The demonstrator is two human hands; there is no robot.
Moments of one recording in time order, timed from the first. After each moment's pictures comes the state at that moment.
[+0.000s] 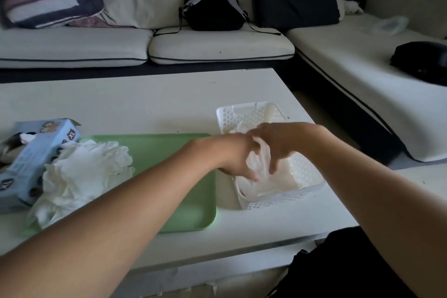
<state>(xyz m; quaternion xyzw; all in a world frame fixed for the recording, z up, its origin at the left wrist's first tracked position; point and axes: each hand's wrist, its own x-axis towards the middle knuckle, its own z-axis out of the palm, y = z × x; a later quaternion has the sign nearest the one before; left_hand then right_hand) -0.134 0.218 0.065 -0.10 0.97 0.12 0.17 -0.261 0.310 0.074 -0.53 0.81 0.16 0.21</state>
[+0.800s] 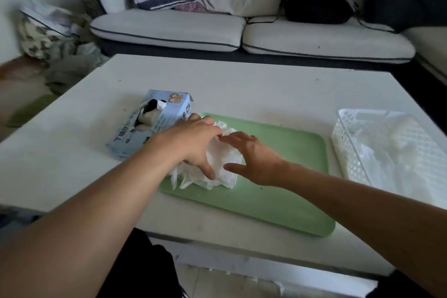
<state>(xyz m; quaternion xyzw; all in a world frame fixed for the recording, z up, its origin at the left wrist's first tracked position) 0.099 0.041 0.047 -0.31 0.94 0.04 0.14 -0.060 0.146 -0.018 -0.71 0.67 -0.17 0.15</state>
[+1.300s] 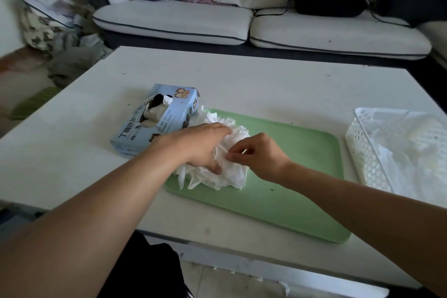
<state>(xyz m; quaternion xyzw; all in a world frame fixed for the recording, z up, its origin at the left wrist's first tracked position) 0.108 0.023 0.021 -0.30 0.94 0.14 0.12 -0.045 0.135 -0.016 -0.56 0.66 -0.38 0.33</state>
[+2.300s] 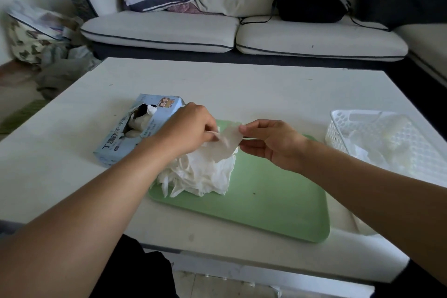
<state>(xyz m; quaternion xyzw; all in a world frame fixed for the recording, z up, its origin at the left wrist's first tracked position) 0.085 0.025 0.049 -0.33 0.93 0.13 -0.10 -0.091 0.148 0.031 -0.25 0.55 -0.55 0.57</state>
